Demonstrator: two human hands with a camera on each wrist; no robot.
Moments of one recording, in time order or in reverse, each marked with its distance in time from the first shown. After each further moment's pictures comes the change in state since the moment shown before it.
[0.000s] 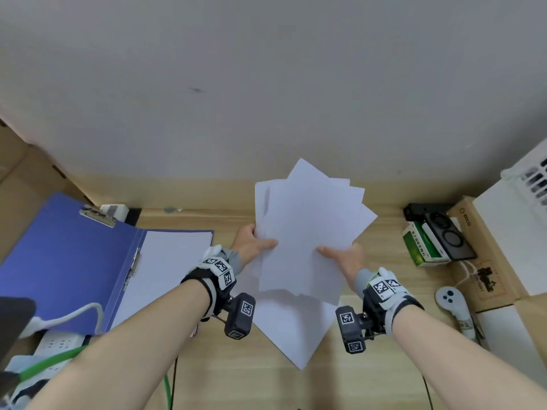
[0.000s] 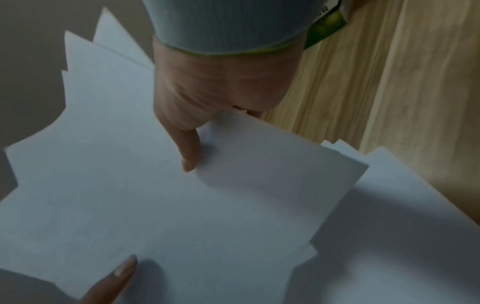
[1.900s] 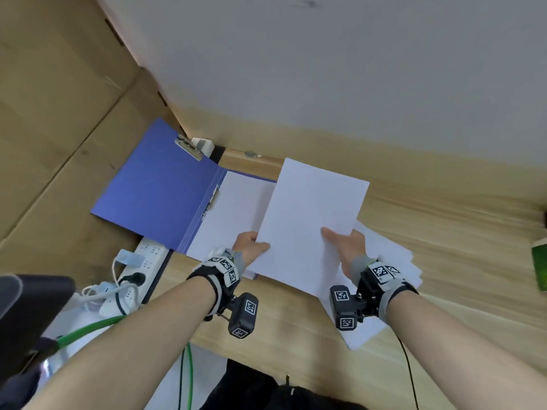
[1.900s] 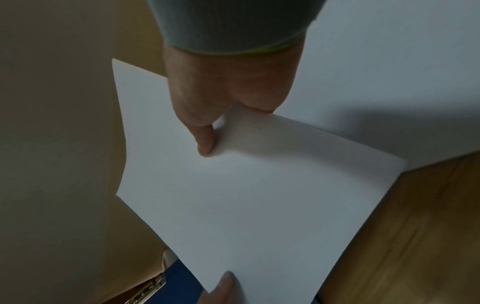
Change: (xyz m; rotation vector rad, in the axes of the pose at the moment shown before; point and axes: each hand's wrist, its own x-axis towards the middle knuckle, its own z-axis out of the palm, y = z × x) left_hand -0.058 -0.121 -0.108 0.132 0.276 -0.419; right_hand -0.006 0.074 0.150 0.030 -0.288 0.229
